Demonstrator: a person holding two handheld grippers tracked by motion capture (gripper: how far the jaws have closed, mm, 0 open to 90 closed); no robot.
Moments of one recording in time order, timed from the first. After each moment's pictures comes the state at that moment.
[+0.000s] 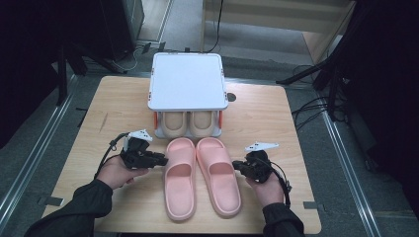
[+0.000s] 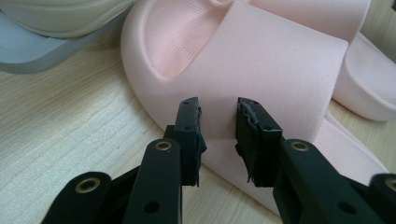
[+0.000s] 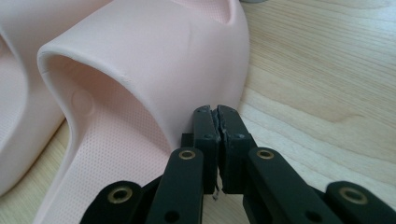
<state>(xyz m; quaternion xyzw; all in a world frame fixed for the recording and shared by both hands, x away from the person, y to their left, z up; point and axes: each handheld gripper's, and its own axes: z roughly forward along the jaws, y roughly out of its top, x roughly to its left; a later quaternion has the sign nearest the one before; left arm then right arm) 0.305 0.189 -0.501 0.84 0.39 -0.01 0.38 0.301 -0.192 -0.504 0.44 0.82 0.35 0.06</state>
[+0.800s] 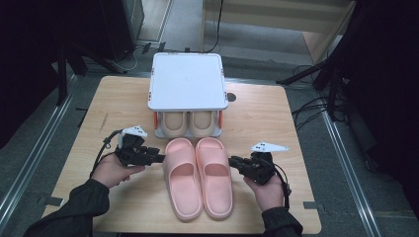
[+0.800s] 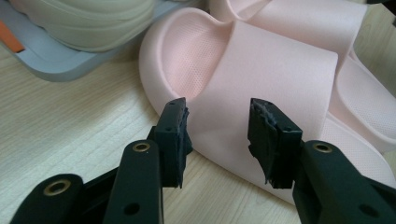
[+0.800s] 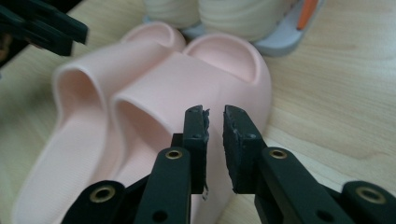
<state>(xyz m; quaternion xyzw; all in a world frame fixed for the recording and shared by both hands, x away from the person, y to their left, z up) 0.305 0.201 -0.486 0.83 0.41 0.01 0.39 0.286 -0.194 -0.483 0.42 0.78 0.45 0.05</state>
